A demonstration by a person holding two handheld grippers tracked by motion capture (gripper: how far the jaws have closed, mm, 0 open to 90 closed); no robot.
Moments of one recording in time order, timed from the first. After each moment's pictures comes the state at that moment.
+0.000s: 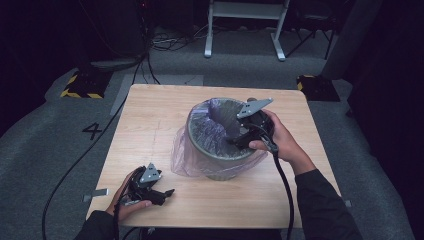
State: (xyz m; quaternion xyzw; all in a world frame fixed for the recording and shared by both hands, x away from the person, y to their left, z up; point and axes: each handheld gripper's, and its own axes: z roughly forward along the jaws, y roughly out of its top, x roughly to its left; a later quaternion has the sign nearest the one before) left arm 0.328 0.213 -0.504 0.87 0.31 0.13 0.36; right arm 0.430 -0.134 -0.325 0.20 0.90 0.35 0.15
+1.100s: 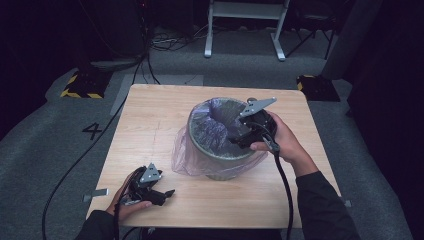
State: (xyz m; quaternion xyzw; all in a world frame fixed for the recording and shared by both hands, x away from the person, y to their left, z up) left arm 0.328 0.212 -0.504 0.87 0.30 0.13 0.37; right arm 0.430 -0.141 -0.325 0.23 0.89 0.36 0.15
